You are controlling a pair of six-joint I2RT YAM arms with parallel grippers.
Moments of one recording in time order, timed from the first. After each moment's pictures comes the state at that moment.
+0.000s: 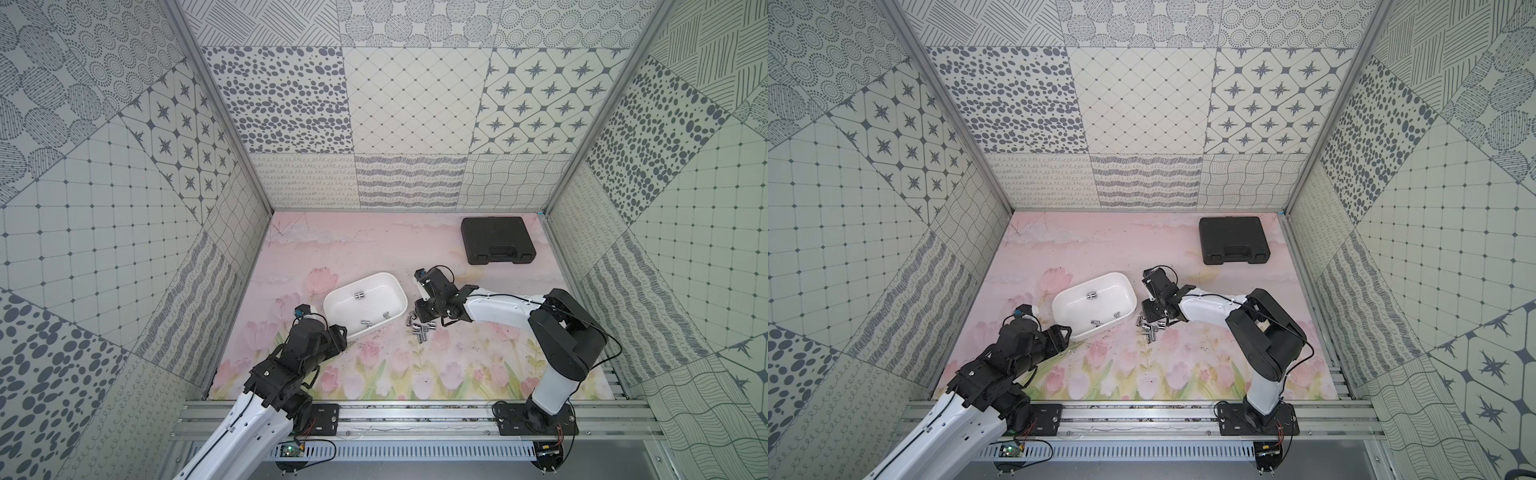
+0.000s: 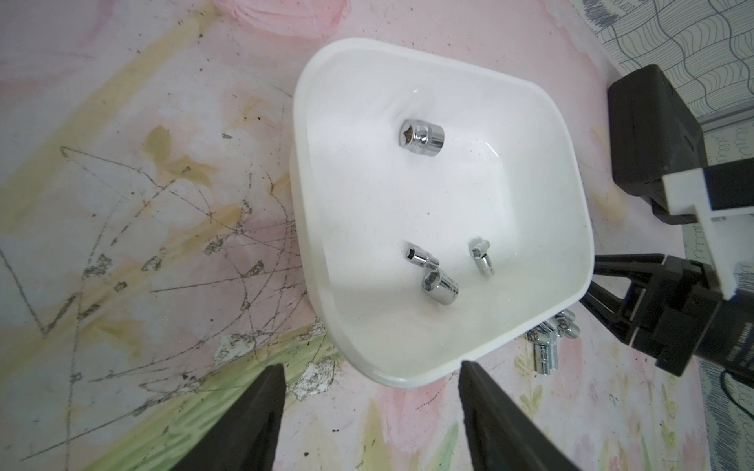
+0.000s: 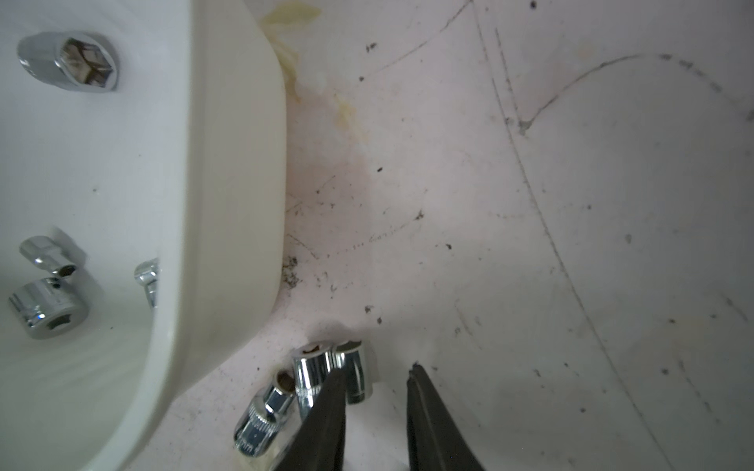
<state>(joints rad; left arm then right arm) -0.42 0.46 0.38 -0.69 -0.09 -0.81 0.77 1.75 0.98 -0.25 0.00 0.33</state>
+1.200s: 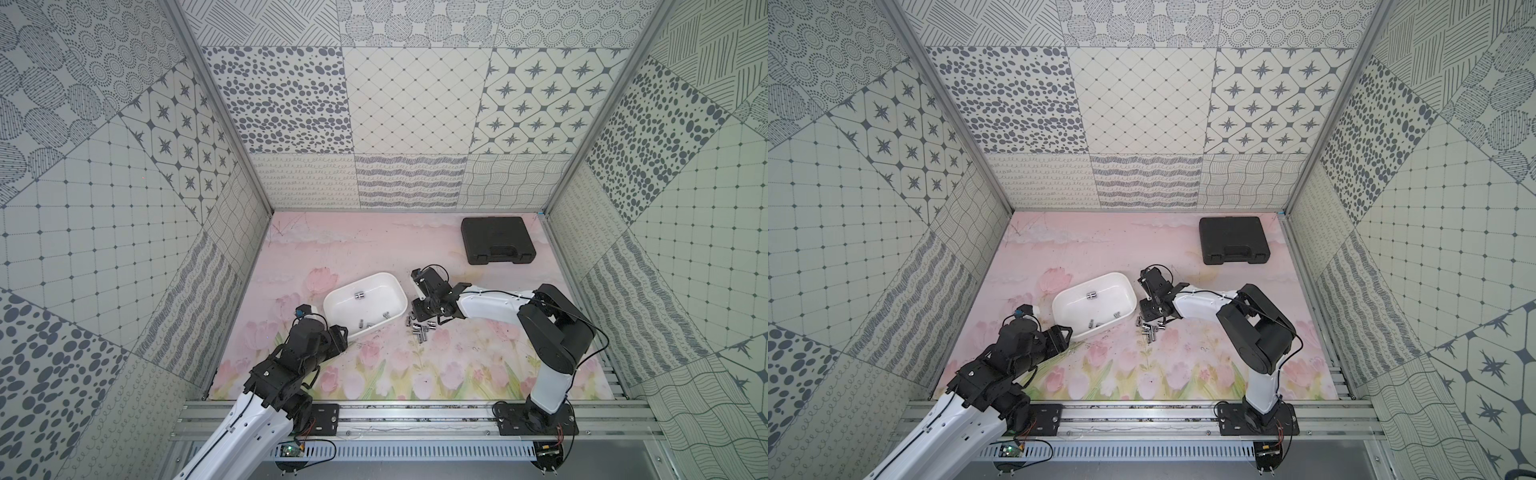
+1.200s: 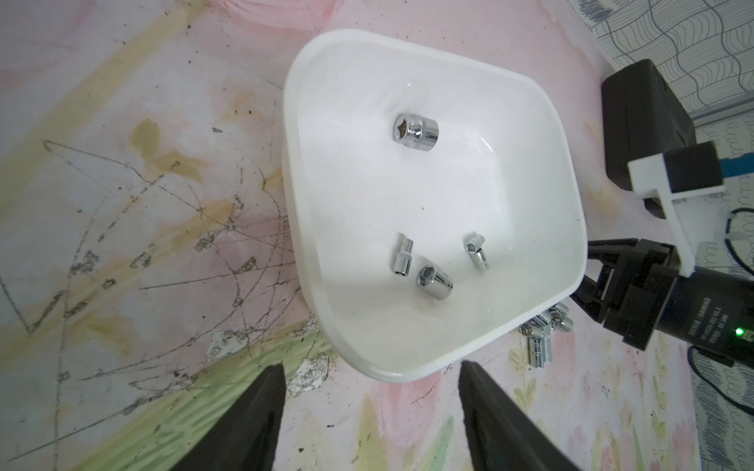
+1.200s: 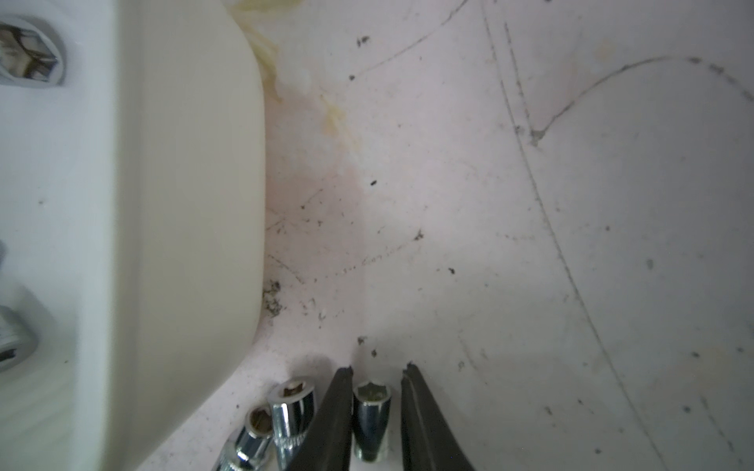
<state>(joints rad) -0.42 0.46 0.38 -0.69 -0.07 -0.81 0.78 1.82 1.04 -0.27 0.04 0.33</state>
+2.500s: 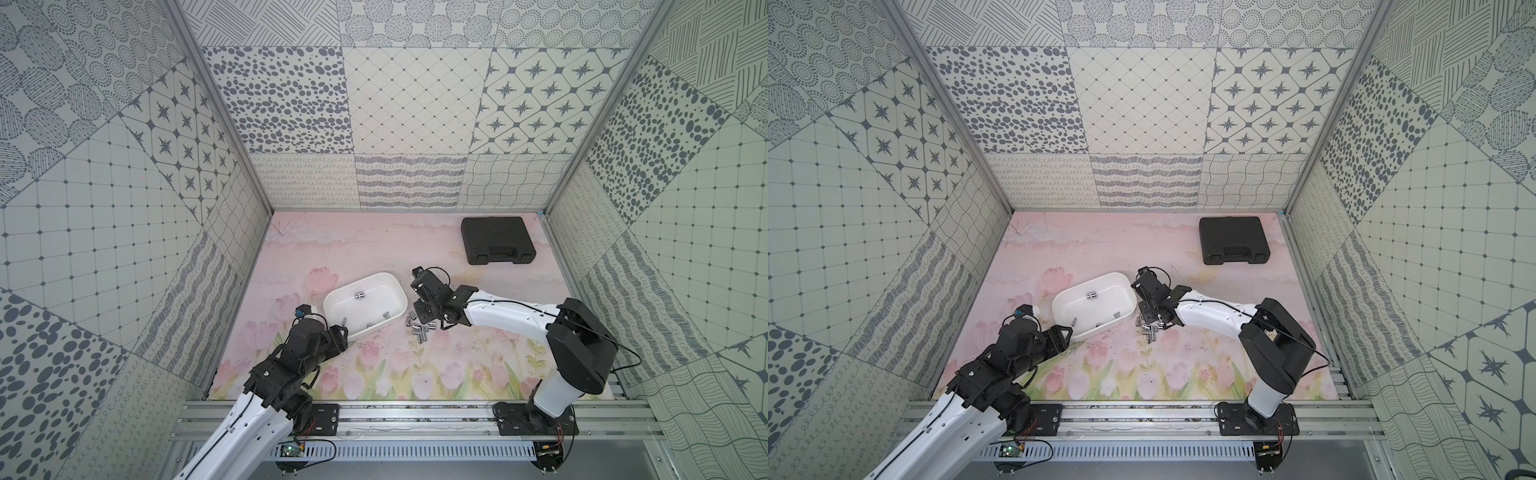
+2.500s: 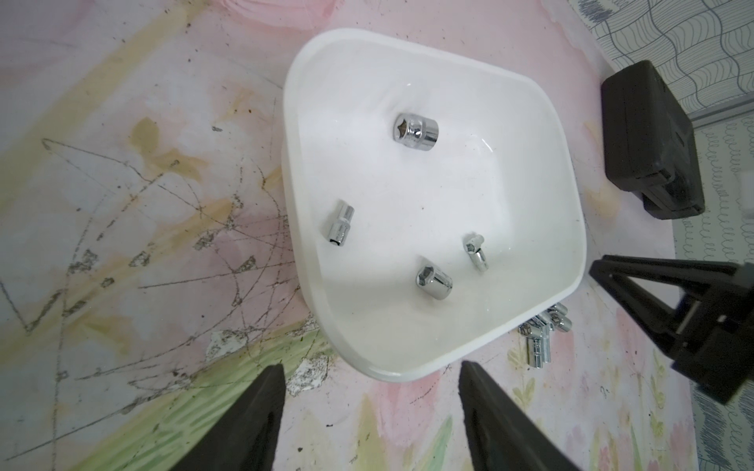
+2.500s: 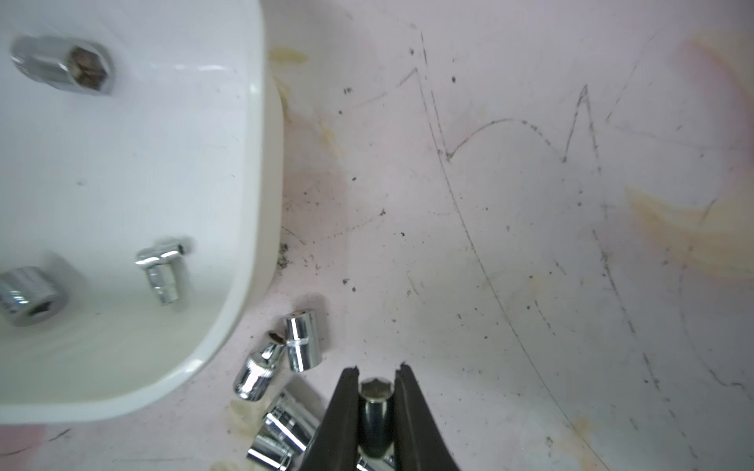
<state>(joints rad) -0.42 0.46 0.38 -0.69 -0.07 -0.82 0.89 1.63 1.07 -0.44 0.29 0.33</state>
